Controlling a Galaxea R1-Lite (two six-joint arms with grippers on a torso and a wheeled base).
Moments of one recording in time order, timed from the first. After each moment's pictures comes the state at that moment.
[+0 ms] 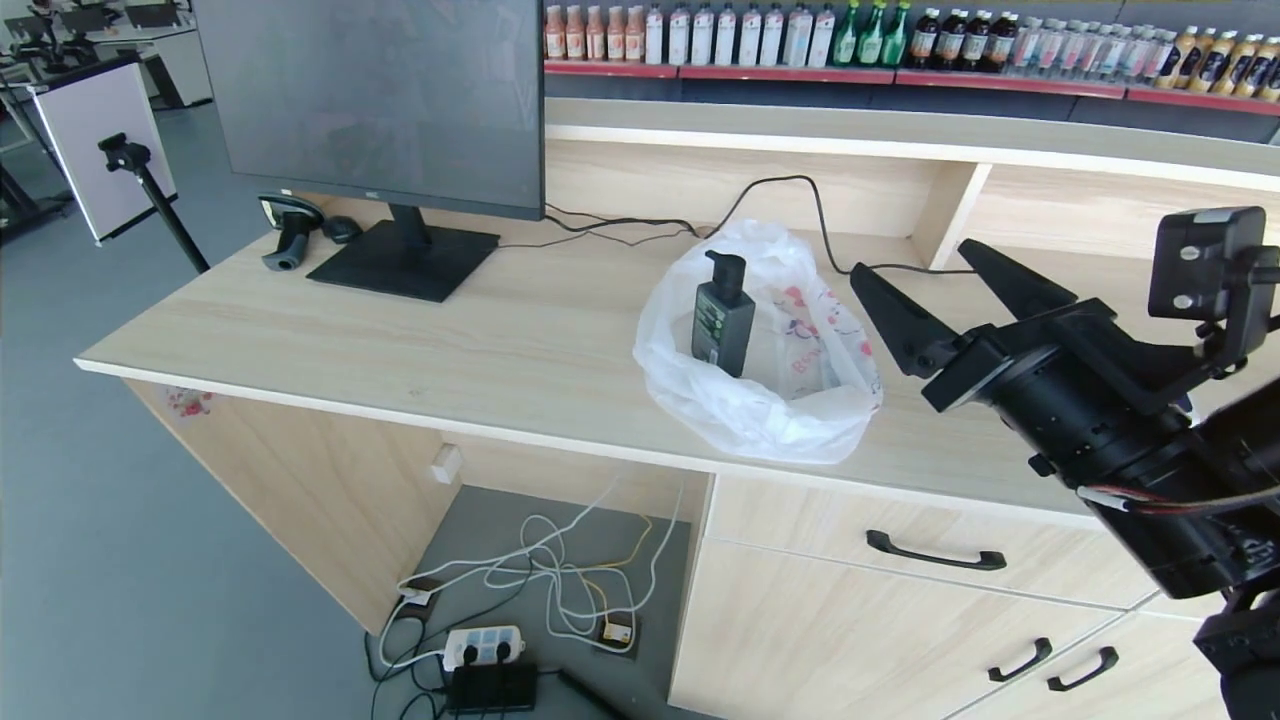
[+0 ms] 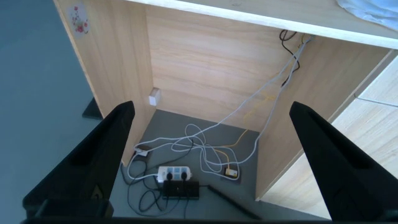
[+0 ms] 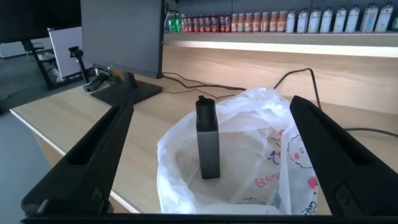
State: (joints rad) left arm 0.00 0.00 0.00 -0.01 0.00 0.00; right arm 0.52 1.64 -0.52 -1.57 -0.06 -0.05
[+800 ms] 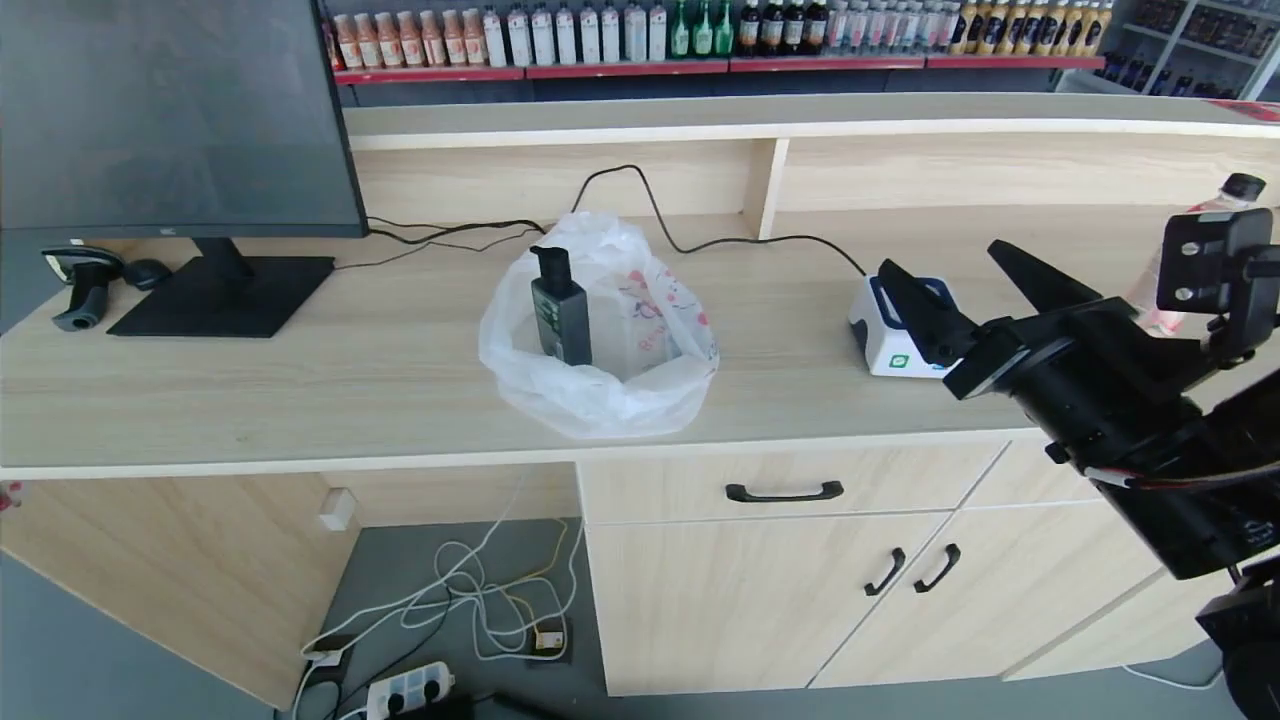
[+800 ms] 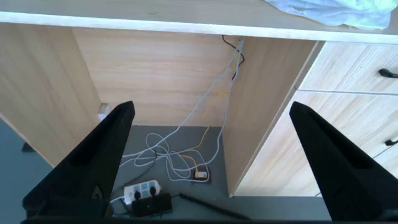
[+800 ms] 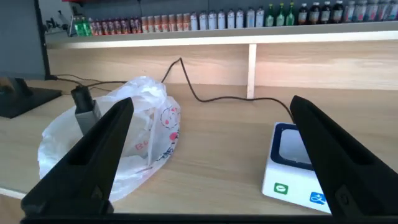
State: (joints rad) left arm 0.00 0.00 0.00 -0.01 0.00 0.00; right arm 0.44 1.64 -0.52 -1.57 -0.06 -0.05
